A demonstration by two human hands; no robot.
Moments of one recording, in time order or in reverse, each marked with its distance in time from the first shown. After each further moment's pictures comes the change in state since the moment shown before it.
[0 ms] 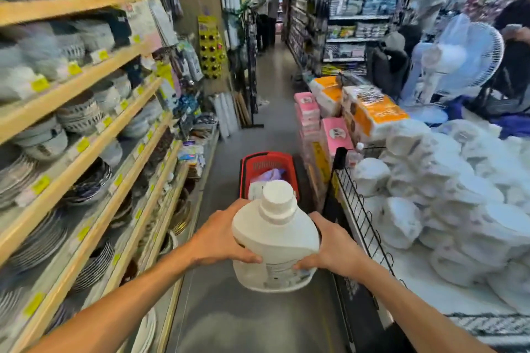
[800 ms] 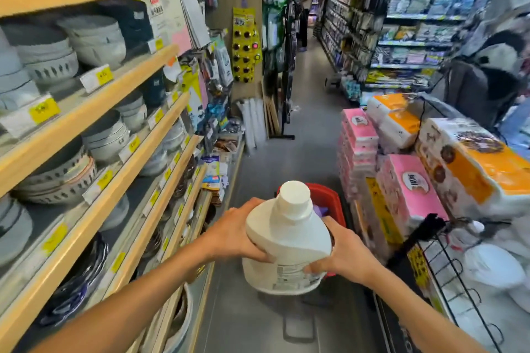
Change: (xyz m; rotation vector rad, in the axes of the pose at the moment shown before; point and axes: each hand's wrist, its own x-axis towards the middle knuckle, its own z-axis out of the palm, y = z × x) left_hand 0.277 -0.234 -0.239 0.010 0.005 -0.107; right_hand 0.448 -0.036 0.023 -0.020 -0.049 -0.014
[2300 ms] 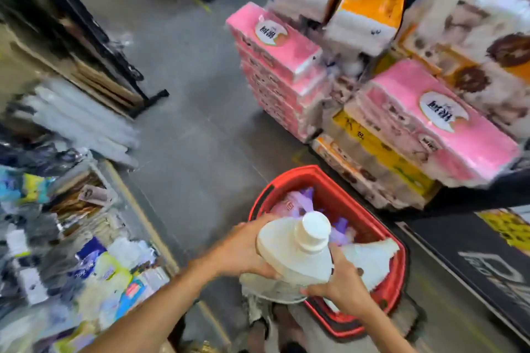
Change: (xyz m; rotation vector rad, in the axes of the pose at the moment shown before) left_hand 0.689 -0.307 -0.019 -0.004 -0.939 0.170; right_hand 0.505 0.214 0.072 0.596 0.570 0.823
